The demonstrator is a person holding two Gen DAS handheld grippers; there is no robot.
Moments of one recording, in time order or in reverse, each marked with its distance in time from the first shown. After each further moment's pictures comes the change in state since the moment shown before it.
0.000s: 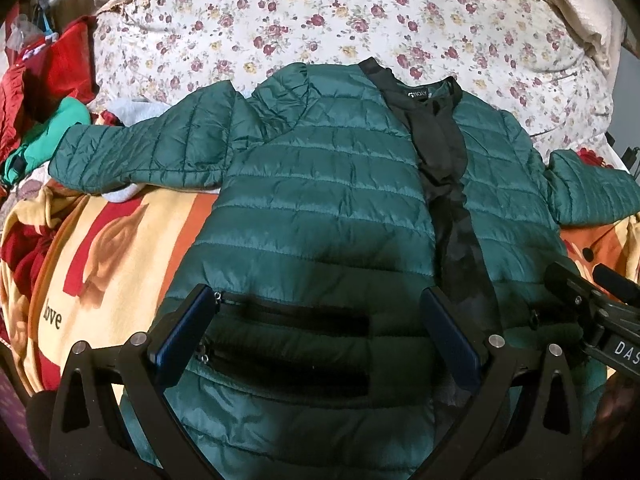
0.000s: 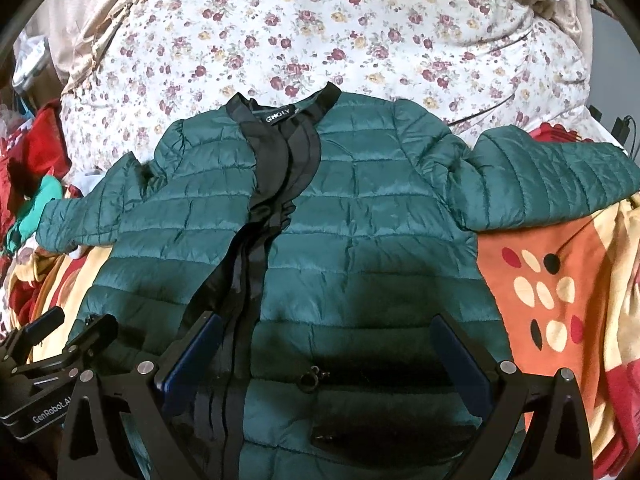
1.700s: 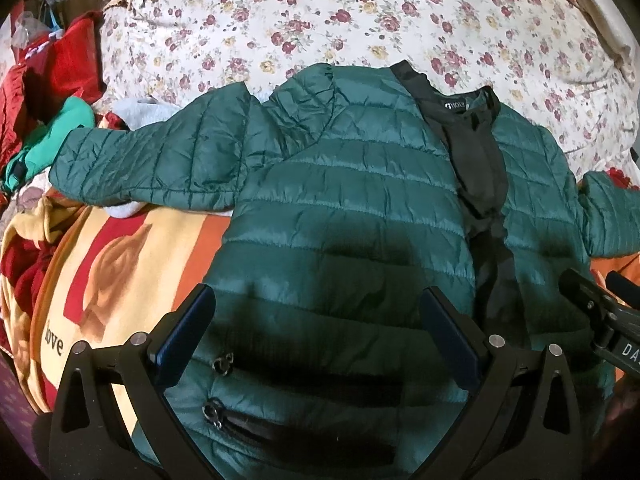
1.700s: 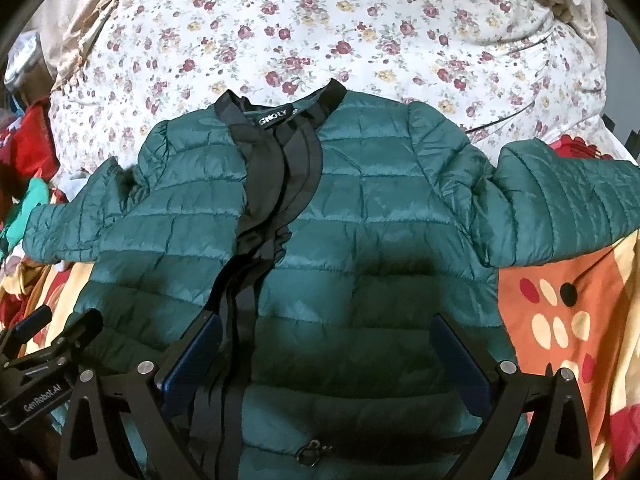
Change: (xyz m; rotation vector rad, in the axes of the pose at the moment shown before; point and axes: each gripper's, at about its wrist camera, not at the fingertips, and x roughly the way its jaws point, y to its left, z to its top) left arm 0.037 0.014 0.037 -0.033 0.012 0.059; right arm 0.041 0.000 0.036 -0.012 0.023 -0.003
